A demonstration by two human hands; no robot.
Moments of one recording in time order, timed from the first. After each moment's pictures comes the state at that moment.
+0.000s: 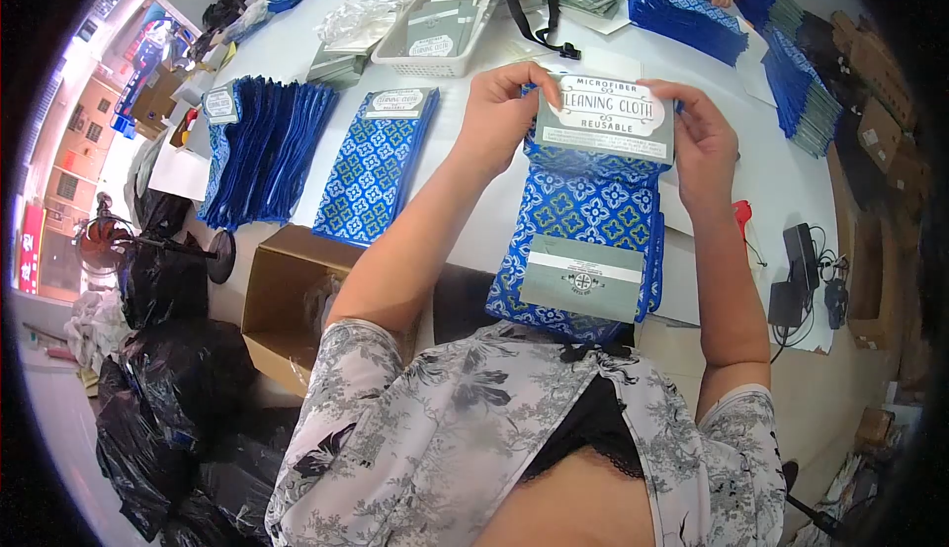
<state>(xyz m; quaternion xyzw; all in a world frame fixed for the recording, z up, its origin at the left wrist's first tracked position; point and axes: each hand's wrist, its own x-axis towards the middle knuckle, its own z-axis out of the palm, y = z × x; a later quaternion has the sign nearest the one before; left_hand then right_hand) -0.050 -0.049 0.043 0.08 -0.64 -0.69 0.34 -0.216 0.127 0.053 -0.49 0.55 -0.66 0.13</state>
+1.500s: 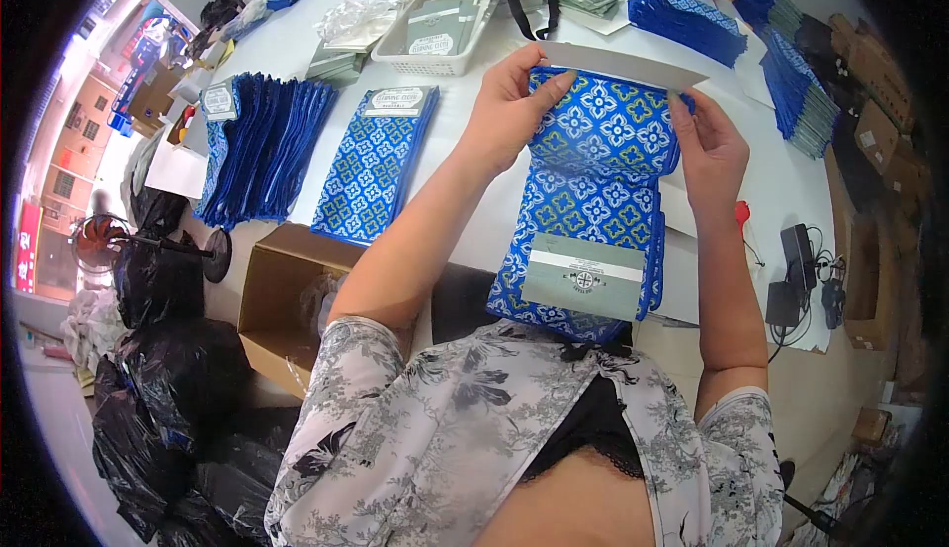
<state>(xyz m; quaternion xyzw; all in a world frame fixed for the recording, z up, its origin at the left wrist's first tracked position) -0.057 -0.036 0.059 0.06 -0.62 -0.70 0.36 -0.226 0.135 0.039 -0.42 0.63 -0.65 0.04</state>
